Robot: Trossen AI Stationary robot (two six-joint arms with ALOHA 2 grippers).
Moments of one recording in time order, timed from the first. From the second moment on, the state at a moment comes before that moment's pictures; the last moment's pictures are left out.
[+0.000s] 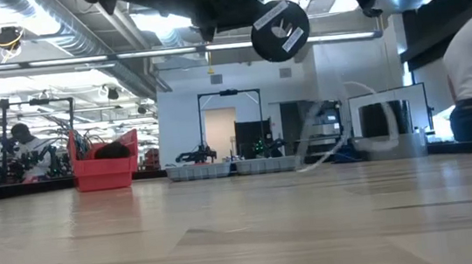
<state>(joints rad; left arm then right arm) -0.07 1.57 0.98 0.34 -0.22 0.07 0.39 1.19 0.75 0.05 0.53 0.27</state>
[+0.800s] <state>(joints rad) -0.07 1.57 0.98 0.33 -0.24 0.03 0.27 1.49 0.85 0.25 0.48 0.10</state>
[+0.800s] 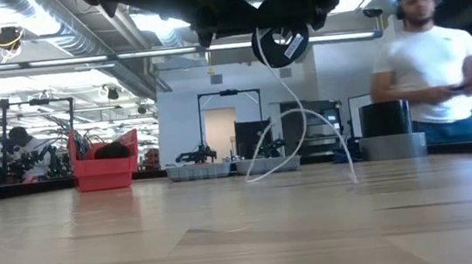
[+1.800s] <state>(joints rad) -0.07 1.57 0.98 0.35 -0.24 0.01 0.28 1.36 0.85 -0.31 0.24 0.27</state>
